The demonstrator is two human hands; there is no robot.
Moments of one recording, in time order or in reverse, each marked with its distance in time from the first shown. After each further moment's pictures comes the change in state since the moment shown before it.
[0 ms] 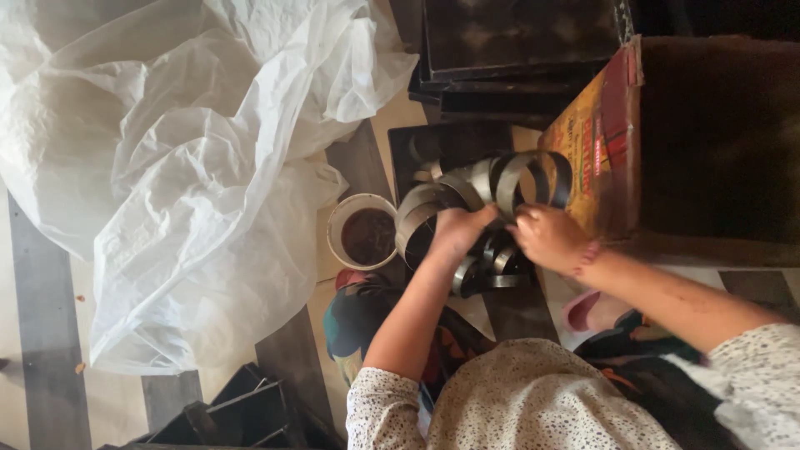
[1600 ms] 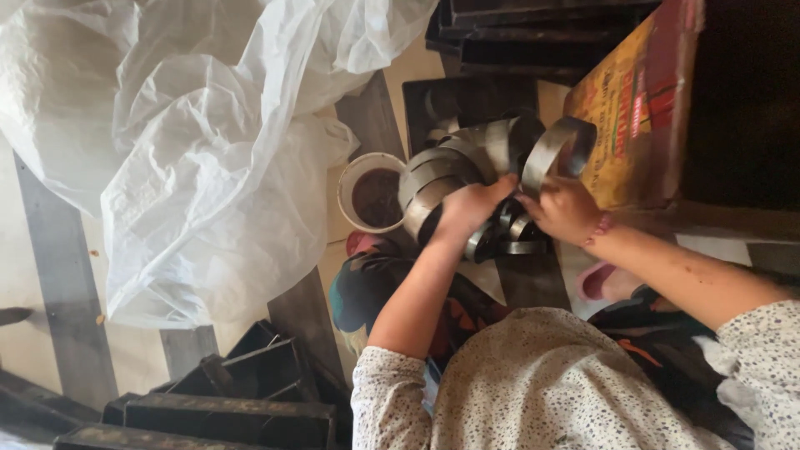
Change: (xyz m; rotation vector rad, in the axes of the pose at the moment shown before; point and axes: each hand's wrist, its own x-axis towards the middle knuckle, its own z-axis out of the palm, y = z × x) left_hand 0.000 -0.021 -0.020 0.720 -0.029 -0.210; right_hand -0.006 -0.009 0.035 0.117 0.005 0.187
